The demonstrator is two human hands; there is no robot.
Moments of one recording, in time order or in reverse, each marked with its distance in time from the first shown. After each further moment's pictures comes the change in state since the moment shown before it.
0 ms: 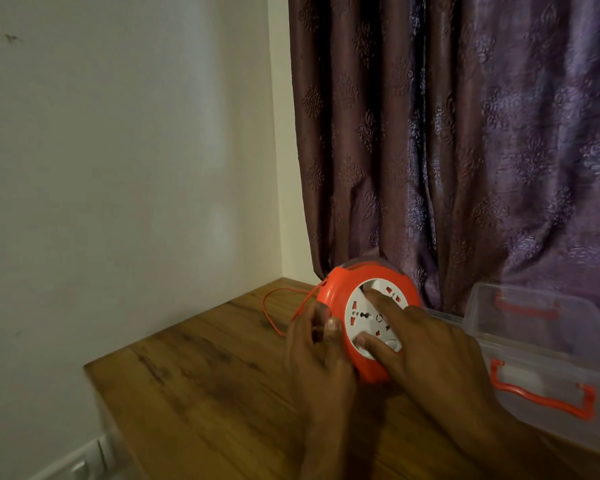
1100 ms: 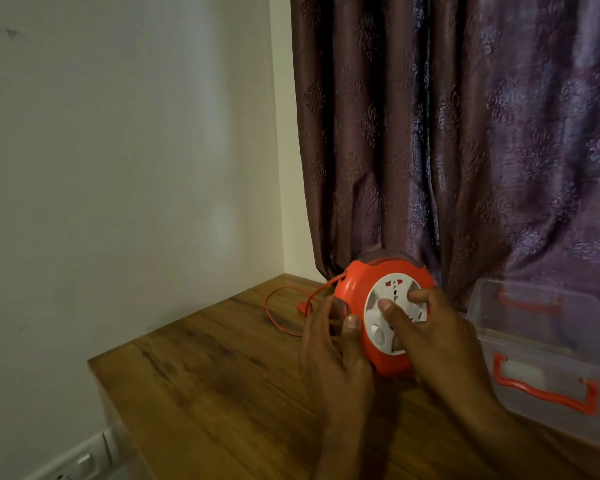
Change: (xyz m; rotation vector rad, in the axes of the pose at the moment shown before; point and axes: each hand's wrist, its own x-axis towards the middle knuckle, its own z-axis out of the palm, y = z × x) left_hand -0.009 -0.006 0.013 0.009 -0.011 0.091; right_hand 0.008 0.001 0.004 0.574 0.075 0.516
